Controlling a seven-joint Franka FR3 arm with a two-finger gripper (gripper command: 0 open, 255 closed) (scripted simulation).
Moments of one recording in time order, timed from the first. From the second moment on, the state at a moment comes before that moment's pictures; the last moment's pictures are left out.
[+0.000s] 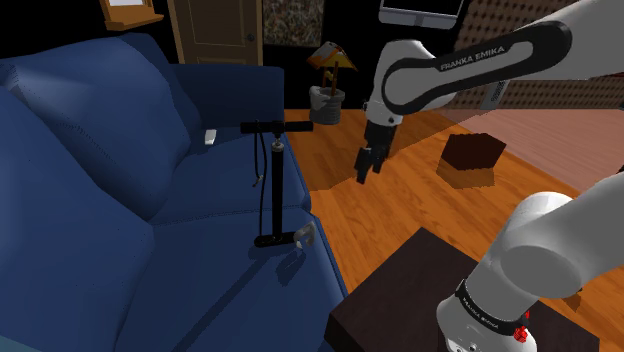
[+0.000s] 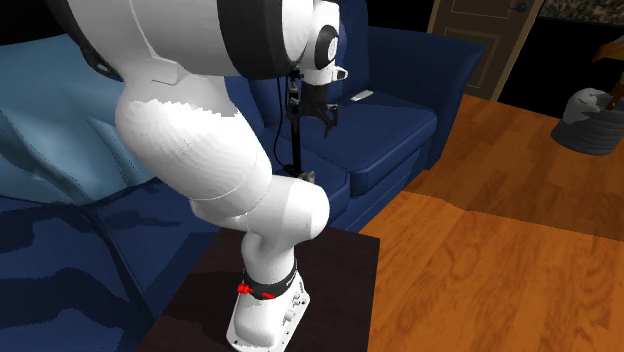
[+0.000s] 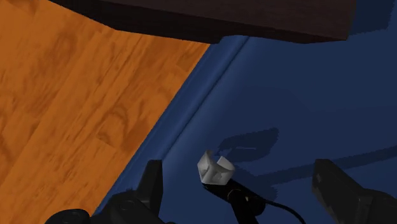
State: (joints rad) arm 0.06 -0.49 -0.06 -2.58 0.05 2.05 -0.15
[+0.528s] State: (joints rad) arm 0.10 -0.19 -0.07 -2.57 0.05 2.34 -0.28
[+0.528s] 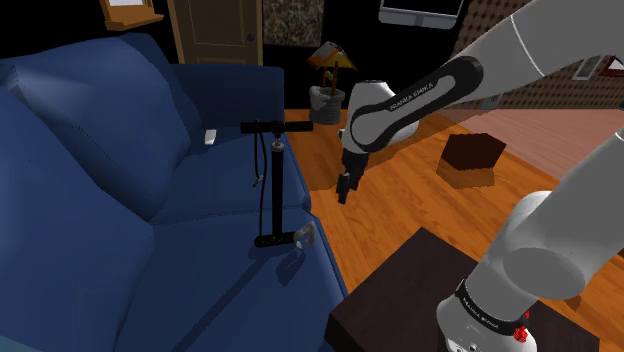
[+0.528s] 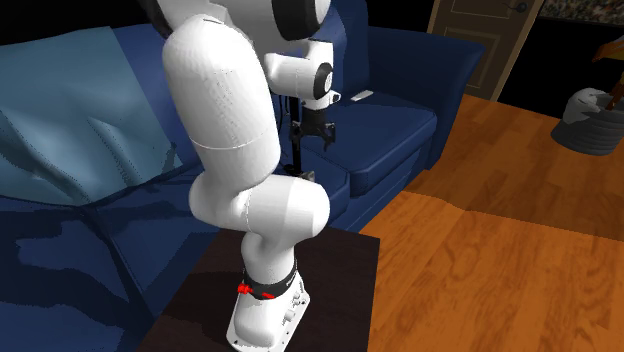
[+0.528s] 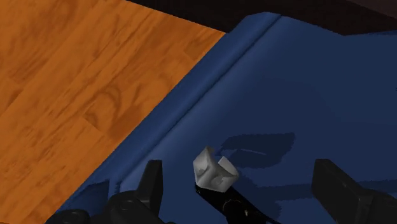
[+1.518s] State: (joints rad) arm 0.14 0.42 -0.03 -2.32 0.02 2.71 -0.47
